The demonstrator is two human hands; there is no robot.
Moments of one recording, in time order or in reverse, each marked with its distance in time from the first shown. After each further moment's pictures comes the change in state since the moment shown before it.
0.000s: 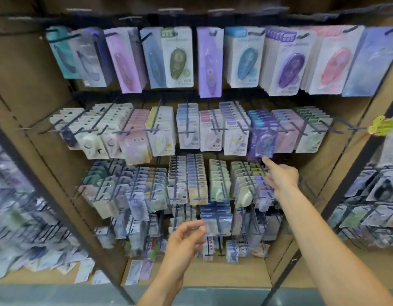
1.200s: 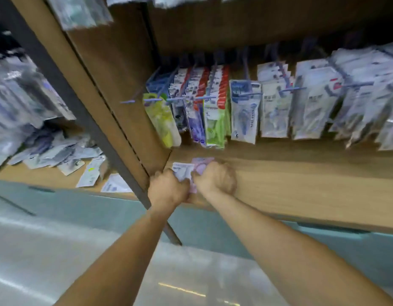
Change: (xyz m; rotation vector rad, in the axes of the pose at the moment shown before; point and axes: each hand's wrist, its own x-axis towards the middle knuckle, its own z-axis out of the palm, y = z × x) left_hand 0.472 -0.604 -0.397 1.248 0.555 0.094; right_hand 0.005 0.900 0.390 -1.028 -0.466 -0.319
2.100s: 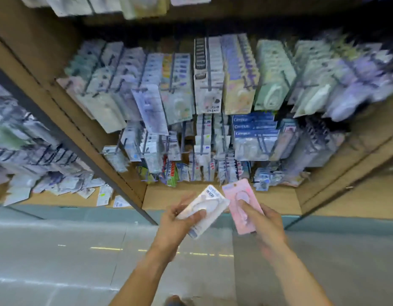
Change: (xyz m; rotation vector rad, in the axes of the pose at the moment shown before) left_hand -0.293 0.259 -0.440 -1.132 -0.571 -0.156; right_hand -0.286 -0.020 -0.578 0.995 -0.011 0.465
